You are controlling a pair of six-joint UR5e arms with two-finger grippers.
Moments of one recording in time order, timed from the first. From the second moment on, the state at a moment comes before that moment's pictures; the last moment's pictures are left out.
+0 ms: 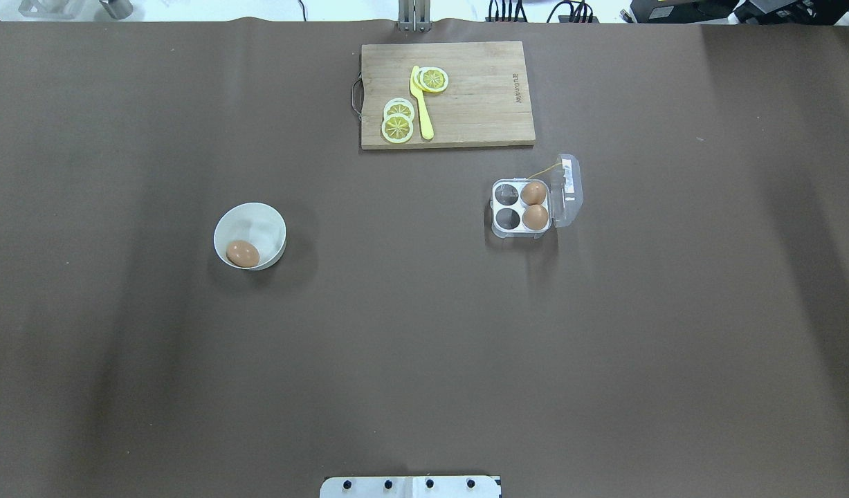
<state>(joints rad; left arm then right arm) -1.56 -1.50 -1.65 -1.73 -2.28 -0.17 1.61 -1.61 1.69 -1.72 2.36 -0.05</state>
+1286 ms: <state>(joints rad) -1.54 -1.54 -1.70 -1.75 -2.28 -0.17 1.61 -1.60 1.69 -1.72 2.38 -0.05</state>
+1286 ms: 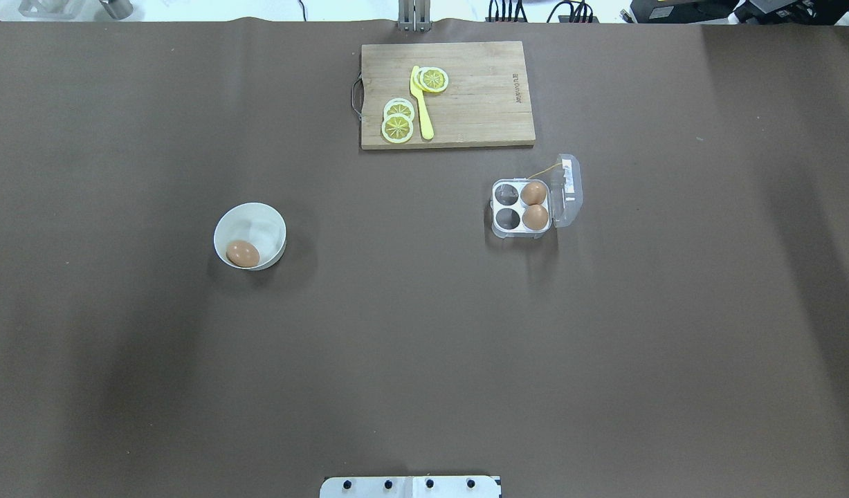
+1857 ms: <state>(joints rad) -1.44 -1.60 -1.73 -1.85 -2.39 -0.29 1.61 -1.61 1.70 -1.72 2.40 -0.05</state>
